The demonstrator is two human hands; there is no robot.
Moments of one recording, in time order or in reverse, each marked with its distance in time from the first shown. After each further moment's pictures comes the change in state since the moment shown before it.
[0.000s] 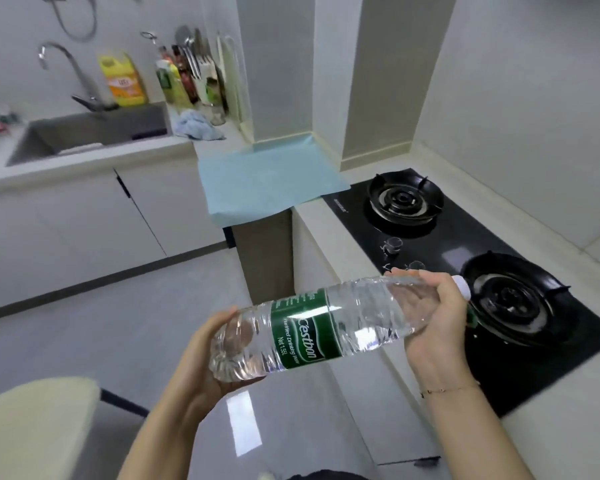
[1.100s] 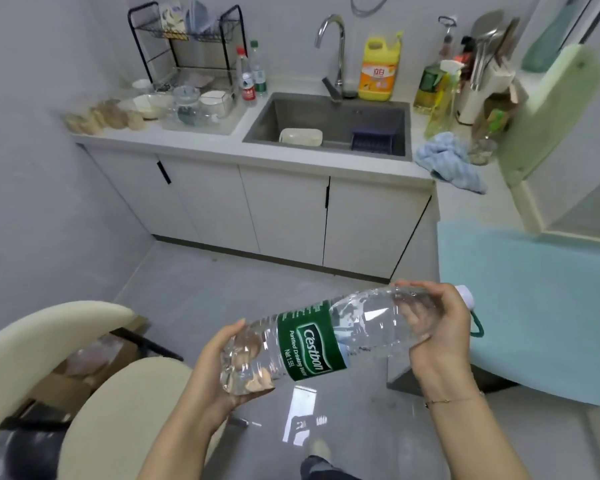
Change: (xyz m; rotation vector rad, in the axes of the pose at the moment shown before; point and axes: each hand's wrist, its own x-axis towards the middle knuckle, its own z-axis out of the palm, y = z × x) left_hand 0.183 0.263 -0.349 -0.483 0.515 0.080; right_hand 0.165 0.314 0.501 -0.116 -0.392 0.381
